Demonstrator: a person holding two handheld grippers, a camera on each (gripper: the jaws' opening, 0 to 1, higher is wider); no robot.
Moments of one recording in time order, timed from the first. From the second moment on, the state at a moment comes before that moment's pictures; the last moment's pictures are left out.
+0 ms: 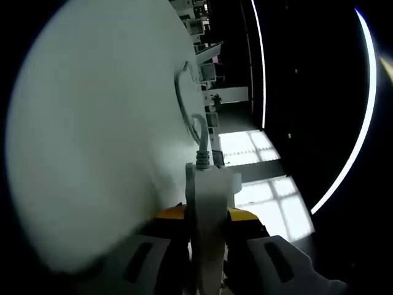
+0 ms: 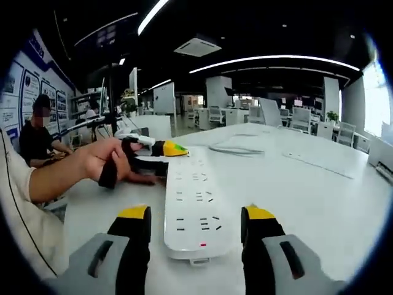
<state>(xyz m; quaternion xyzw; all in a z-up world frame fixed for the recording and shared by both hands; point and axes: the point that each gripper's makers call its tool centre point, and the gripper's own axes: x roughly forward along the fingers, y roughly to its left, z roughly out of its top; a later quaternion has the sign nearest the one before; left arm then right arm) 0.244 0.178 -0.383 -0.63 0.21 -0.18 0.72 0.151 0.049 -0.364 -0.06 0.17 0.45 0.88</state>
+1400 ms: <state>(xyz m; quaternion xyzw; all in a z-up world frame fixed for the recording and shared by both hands) 0.250 0.206 -0.354 -0.62 0.23 -0.28 0.70 0.122 0.018 -0.346 -0.07 0.12 0.45 0.88</state>
